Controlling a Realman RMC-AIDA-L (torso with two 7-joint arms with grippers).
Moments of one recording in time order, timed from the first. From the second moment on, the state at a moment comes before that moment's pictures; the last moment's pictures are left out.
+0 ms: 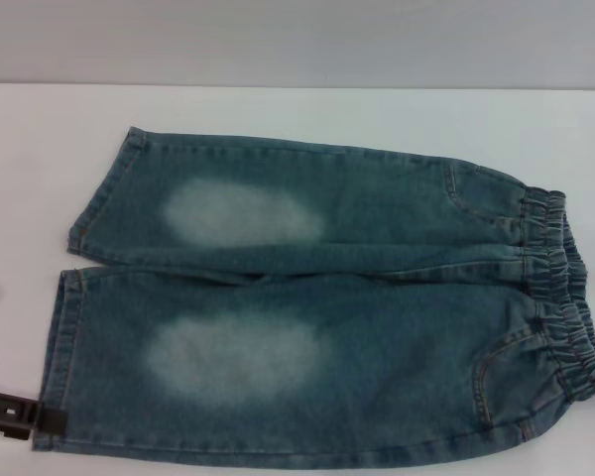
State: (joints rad) left arm -0.41 -1.88 0.72 0.80 2.40 1.87 -2.34; right arm 0.28 2.07 0.96 0.12 -1.92 -1.36 0.09
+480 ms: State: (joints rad) left arm -0.41 -1.89 0.72 0.80 2.44 1.85 -2.34; right arm 0.28 2.07 0.96 0.12 -1.92 -1.36 0.09
